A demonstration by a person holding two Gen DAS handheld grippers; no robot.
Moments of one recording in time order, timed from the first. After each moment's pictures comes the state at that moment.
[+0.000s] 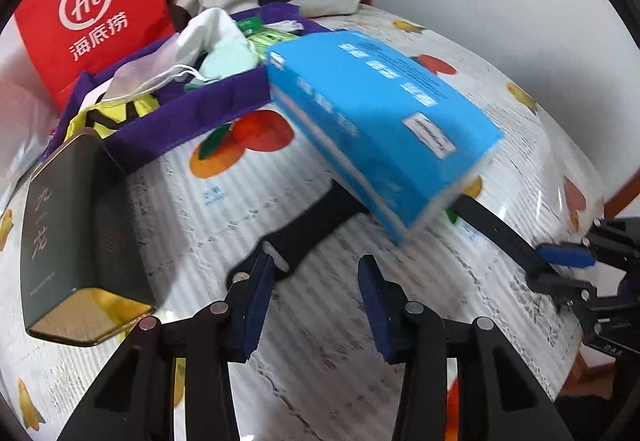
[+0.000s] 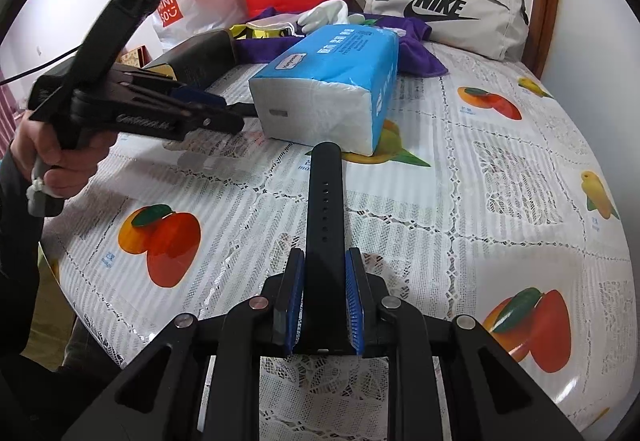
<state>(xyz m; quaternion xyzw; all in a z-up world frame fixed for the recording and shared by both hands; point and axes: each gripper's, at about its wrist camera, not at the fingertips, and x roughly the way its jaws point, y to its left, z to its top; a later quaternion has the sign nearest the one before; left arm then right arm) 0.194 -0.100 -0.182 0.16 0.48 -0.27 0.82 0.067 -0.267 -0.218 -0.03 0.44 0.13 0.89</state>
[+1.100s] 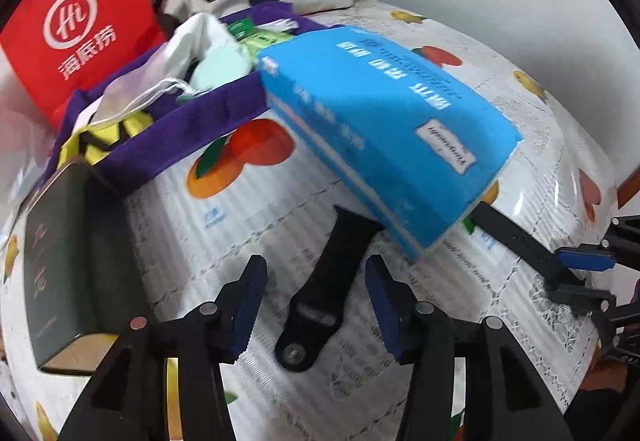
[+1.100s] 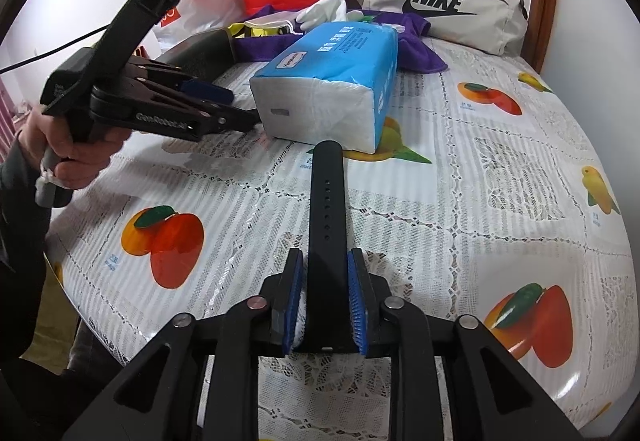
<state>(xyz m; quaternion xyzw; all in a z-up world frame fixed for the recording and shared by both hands) 0.207 -0.116 -0.187 0.19 0.48 -0.27 0.81 0.069 -0.267 -0.216 -0.02 0.45 0.14 0.88</state>
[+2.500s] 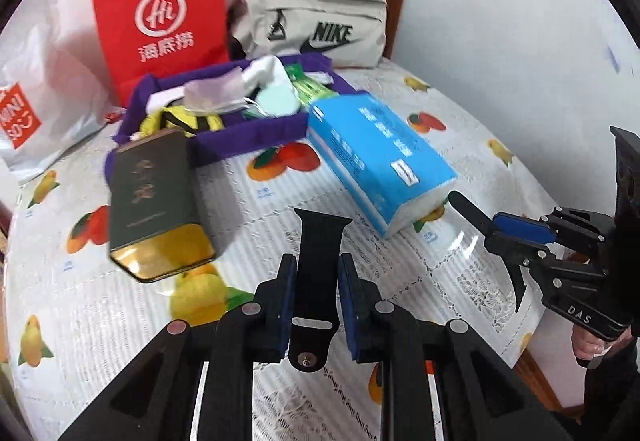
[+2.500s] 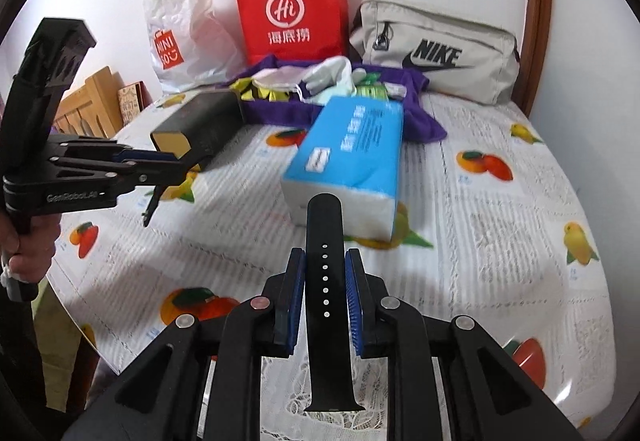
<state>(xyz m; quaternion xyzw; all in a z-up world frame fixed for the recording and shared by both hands) 0.148 -0.043 -0.116 0.07 0.44 -0.24 0.86 0.081 -0.244 -0.157 -0.02 0.39 0.12 0.91</state>
